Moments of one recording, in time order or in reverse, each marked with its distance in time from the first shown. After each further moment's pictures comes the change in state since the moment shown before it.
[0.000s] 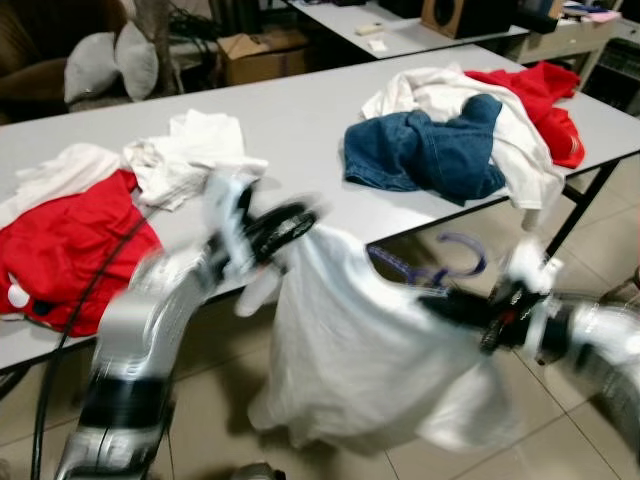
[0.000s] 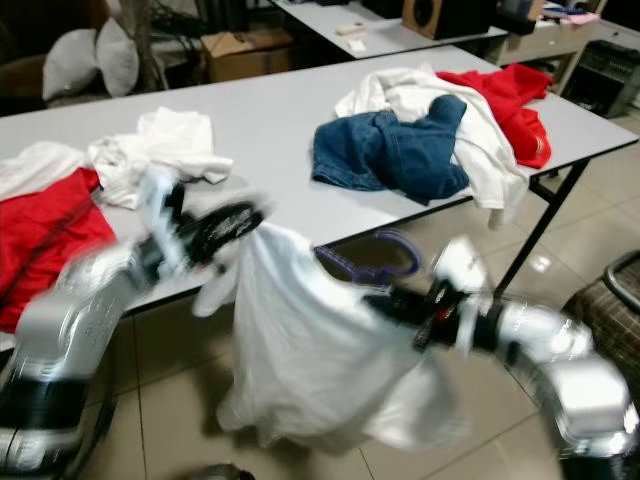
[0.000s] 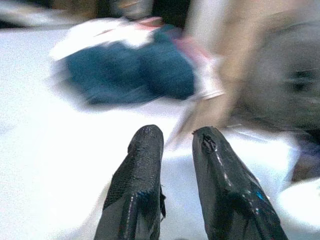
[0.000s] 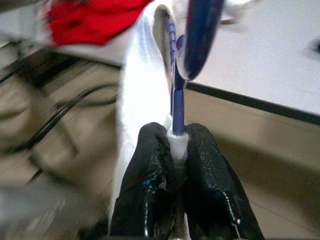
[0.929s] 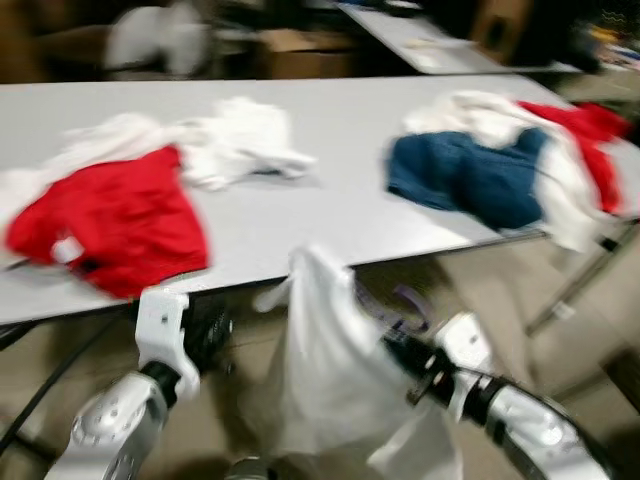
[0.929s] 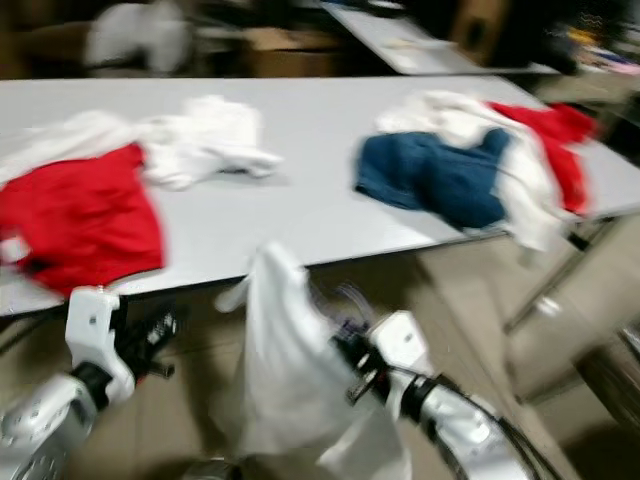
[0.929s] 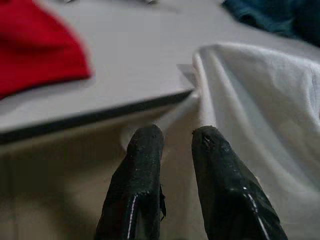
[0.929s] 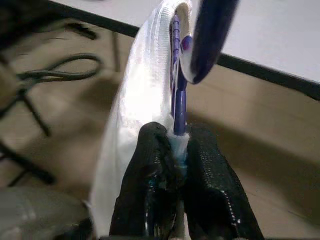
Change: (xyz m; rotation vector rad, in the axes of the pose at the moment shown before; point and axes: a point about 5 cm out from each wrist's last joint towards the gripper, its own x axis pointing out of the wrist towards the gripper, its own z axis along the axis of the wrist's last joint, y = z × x) left arm -0.091 -0.030 -0.067 -0.046 0.183 0.408; right arm 0.035 0.061 -0.055 -0.014 0.049 -0.207
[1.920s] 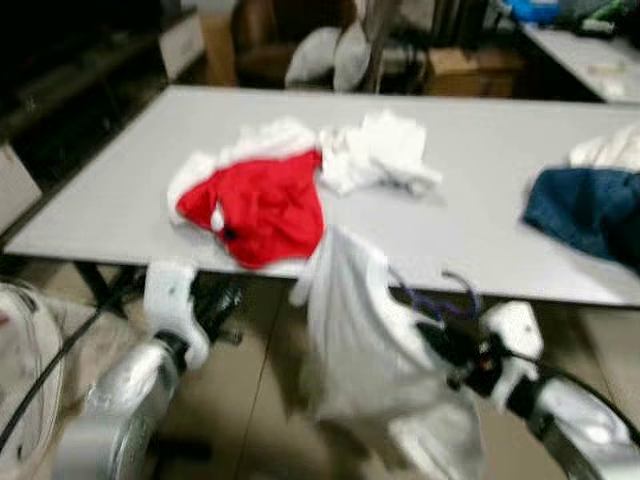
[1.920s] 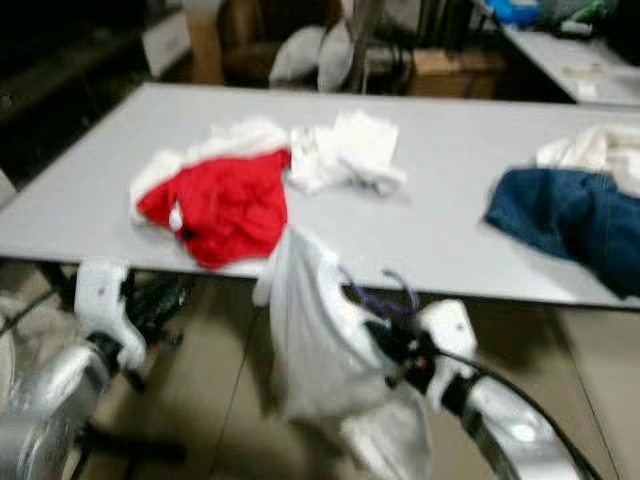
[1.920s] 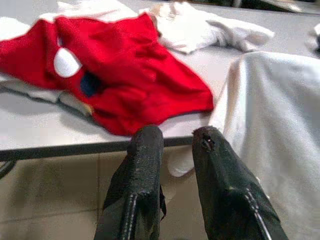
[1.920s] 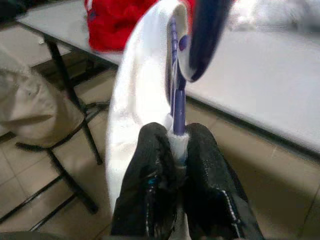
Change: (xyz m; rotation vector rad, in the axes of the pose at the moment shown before) left arm 0.029 0.003 0.030 0.047 -0.095 -0.029; right arm -0.030 -0.033 0.004 0.090 -0.069 -0.084
